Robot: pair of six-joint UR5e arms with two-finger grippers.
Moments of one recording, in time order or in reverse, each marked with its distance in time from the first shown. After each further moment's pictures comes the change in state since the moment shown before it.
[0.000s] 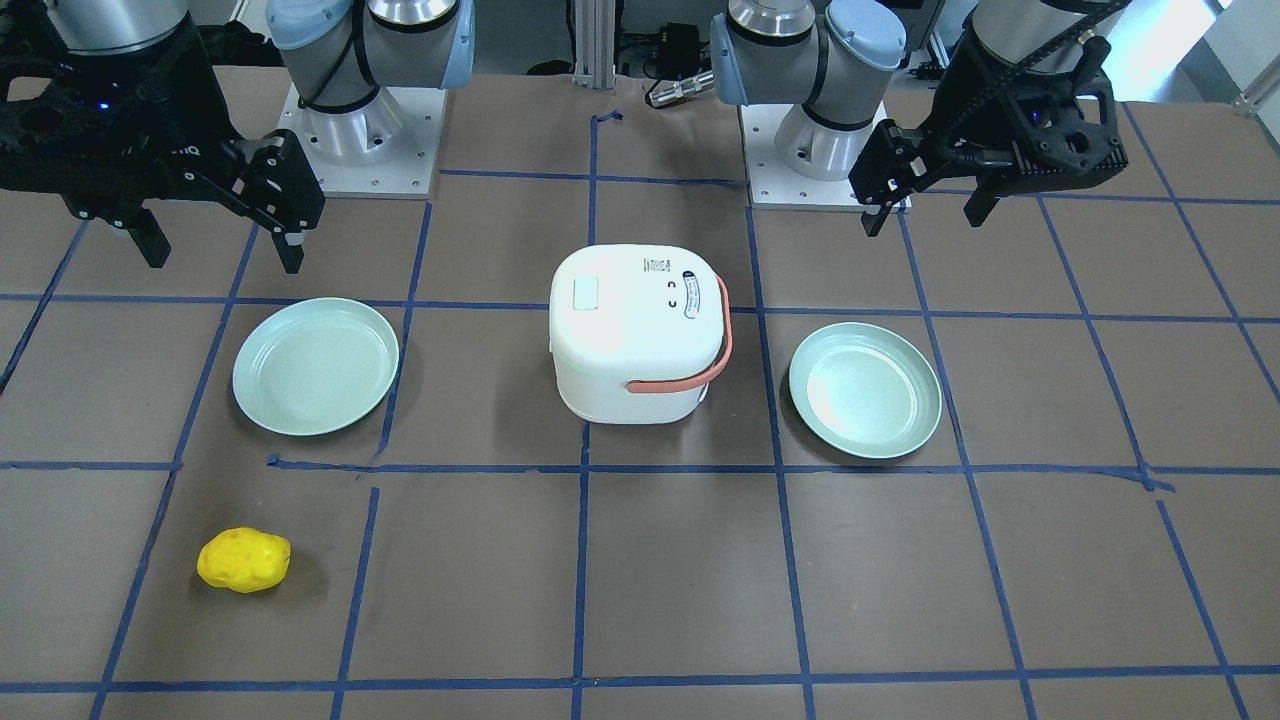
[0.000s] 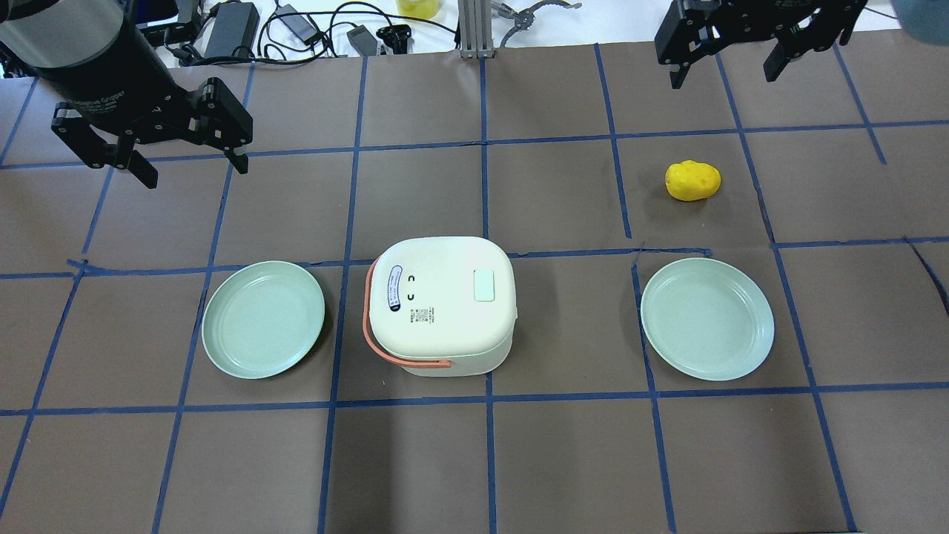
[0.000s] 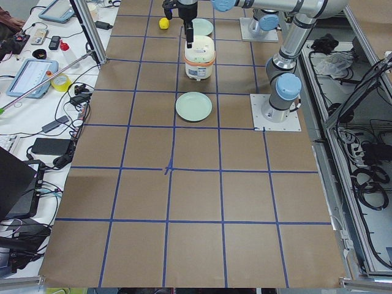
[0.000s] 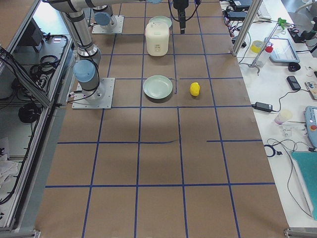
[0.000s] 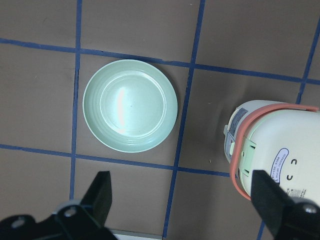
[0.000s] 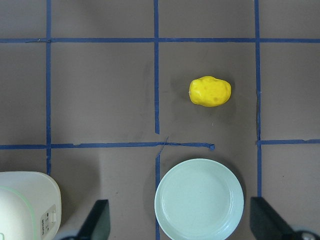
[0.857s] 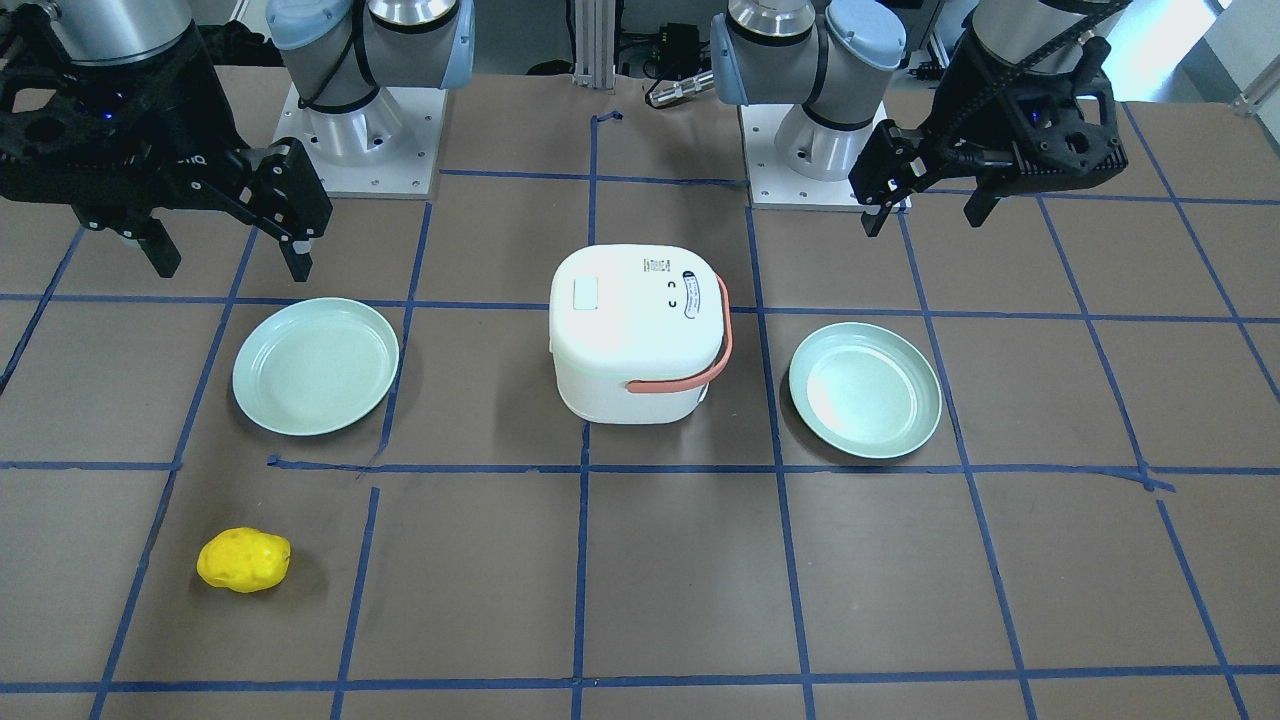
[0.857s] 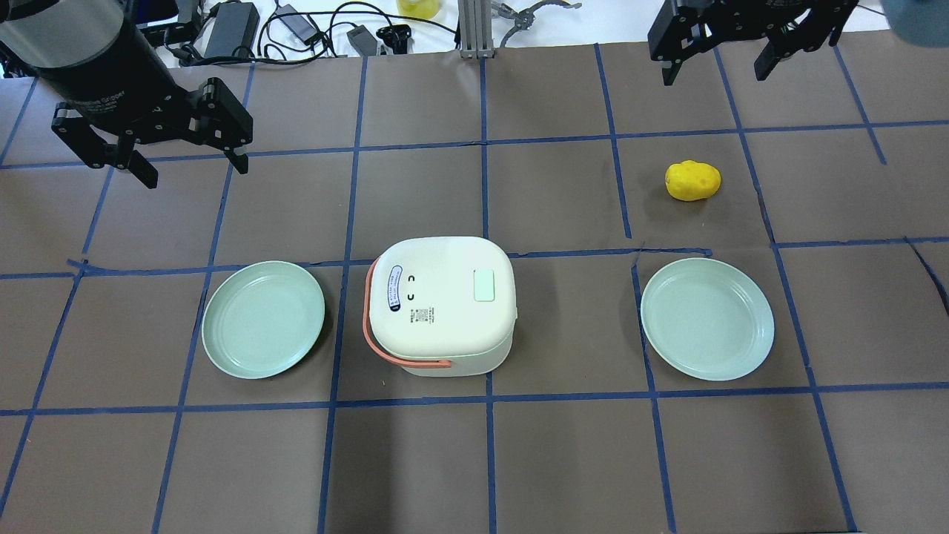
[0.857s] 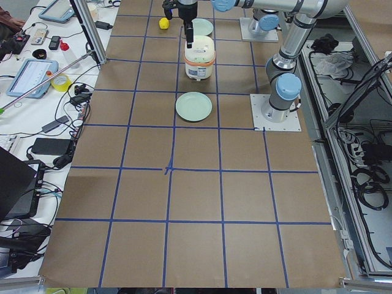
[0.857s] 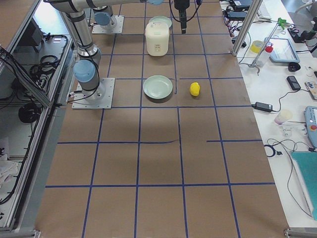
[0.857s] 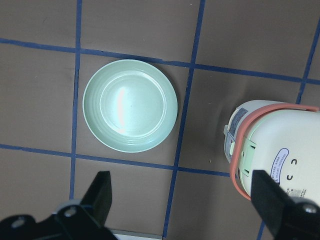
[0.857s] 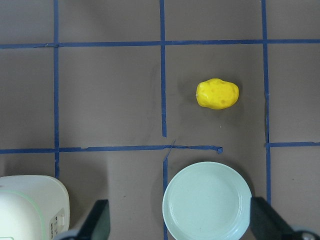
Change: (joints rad) left arm 0.000 0.000 0.000 0.000 0.000 0.000; right arm -0.001 0.004 0.003 -0.013 0.025 0.011
